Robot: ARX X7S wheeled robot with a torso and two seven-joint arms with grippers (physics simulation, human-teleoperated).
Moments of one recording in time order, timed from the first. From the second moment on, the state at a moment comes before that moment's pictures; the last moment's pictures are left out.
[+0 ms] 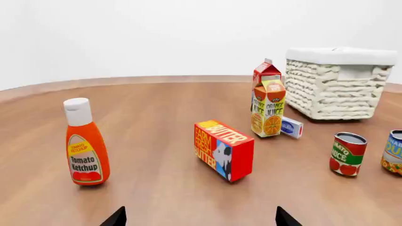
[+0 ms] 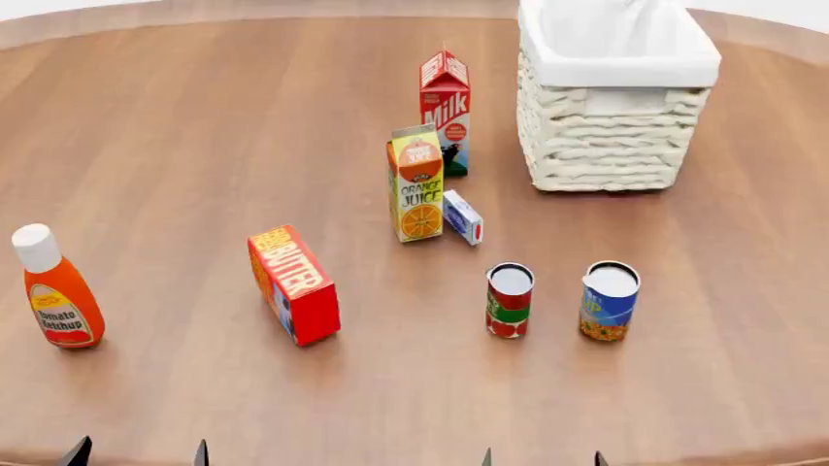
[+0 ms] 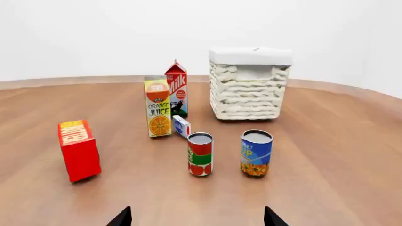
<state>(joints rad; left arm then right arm) 0.00 0.00 0.00 0.00 0.00 0.00 0.00 0.00 0.00 0.00 0.00 0.00 0.00 0.00</state>
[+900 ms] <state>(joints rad) 0.10 -0.09 0.07 0.11 -0.08 0.20 -0.08 -0.04 0.08 -0.10 -0.03 0.04 -0.13 0.12</state>
